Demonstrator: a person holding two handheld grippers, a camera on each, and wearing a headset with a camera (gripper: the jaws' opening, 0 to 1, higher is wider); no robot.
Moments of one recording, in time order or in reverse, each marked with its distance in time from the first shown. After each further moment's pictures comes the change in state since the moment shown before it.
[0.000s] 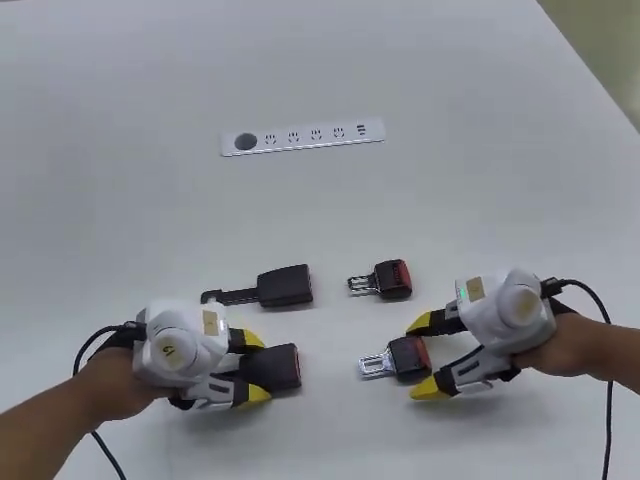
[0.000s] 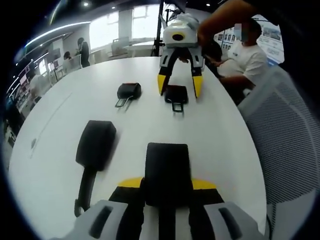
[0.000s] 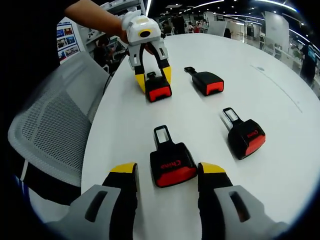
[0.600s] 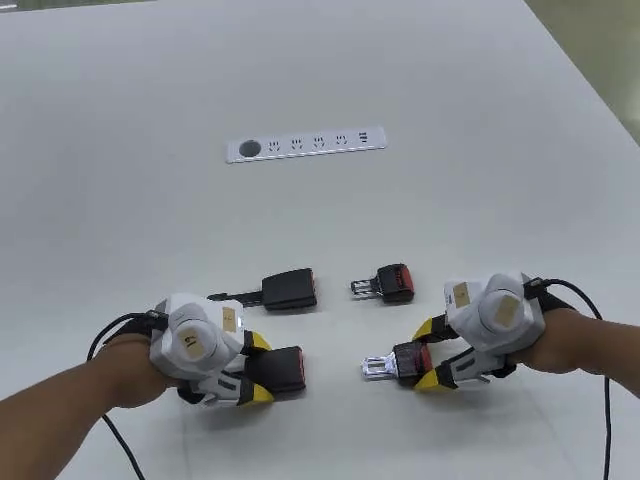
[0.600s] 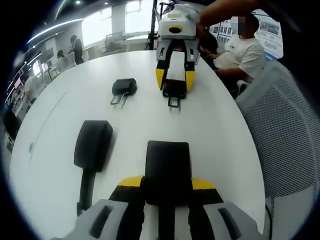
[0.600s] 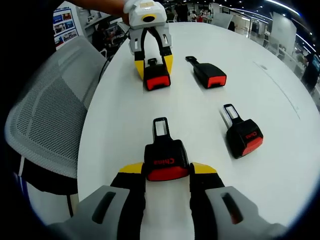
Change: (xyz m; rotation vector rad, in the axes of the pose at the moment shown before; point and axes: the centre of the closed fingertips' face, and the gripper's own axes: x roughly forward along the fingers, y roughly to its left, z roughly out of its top) left arm 0.001 0.002 -0.005 0.018 0.065 -0.026; right arm 0.003 -0.002 -0.007 -0.053 0.130 -0.038
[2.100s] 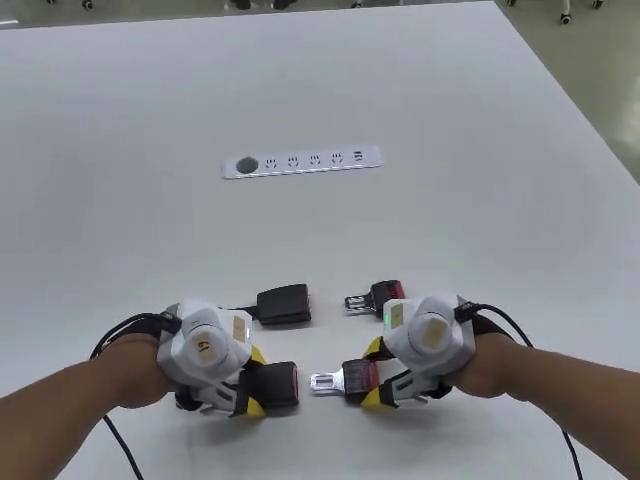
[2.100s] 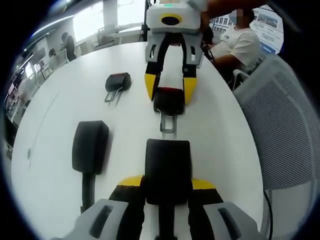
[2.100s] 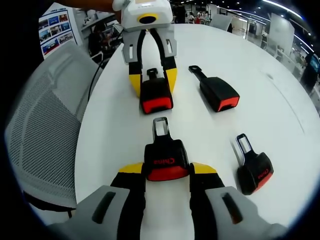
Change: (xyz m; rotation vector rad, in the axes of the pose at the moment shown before) left arm 0.001 0.000 -0.001 0.032 0.096 -0.027; right arm 0.033 0.004 0.045 0.007 -0.021 -0.019
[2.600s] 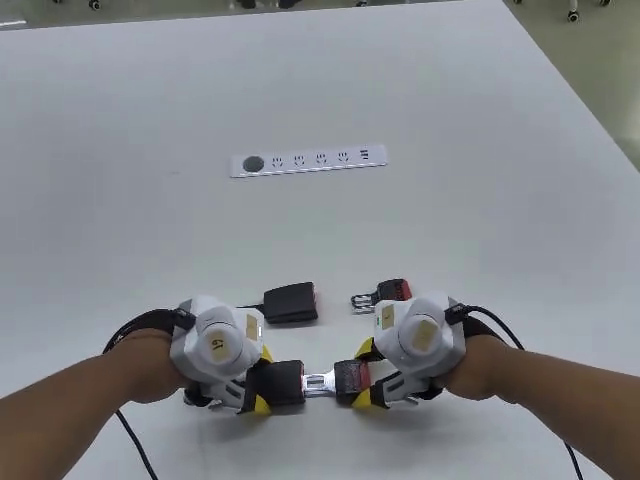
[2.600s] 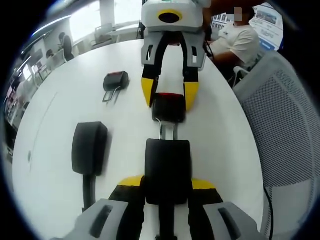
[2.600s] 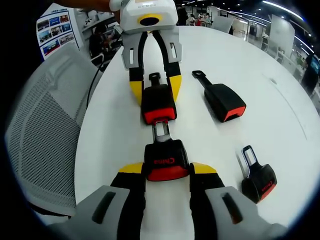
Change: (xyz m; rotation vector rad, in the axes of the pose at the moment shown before) left arm 0.001 0.001 -0.001 0.019 0.030 0.001; right arm 0.012 0.005 0.018 -0.006 -0.018 0.004
